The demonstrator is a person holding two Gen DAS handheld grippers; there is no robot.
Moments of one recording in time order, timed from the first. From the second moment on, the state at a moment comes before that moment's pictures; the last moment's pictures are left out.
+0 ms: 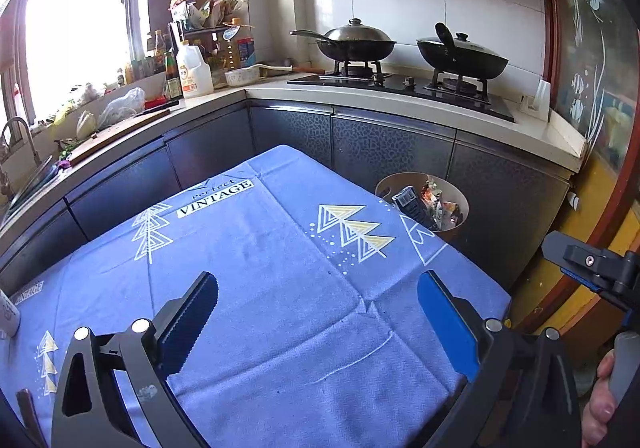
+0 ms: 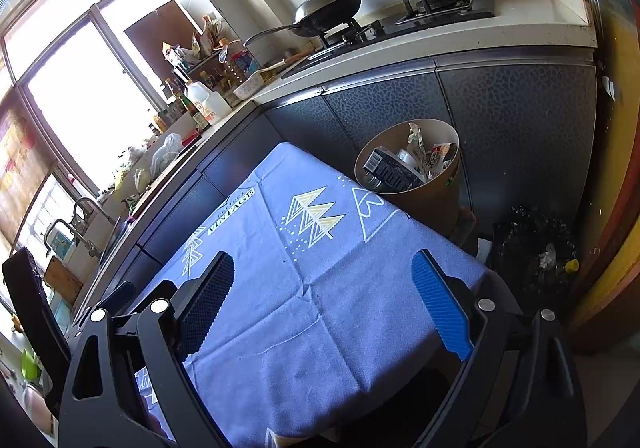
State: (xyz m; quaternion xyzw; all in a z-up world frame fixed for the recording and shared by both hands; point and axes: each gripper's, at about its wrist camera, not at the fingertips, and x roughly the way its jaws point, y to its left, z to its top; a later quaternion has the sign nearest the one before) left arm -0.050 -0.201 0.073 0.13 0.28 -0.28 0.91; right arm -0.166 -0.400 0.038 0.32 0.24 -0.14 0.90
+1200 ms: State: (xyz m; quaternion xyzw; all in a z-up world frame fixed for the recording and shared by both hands) left arm -0.052 -0.202 0.068 0.14 0.28 -0.25 0.92; right arm -0.165 -0.402 0.037 0.32 0.24 -0.14 0.91
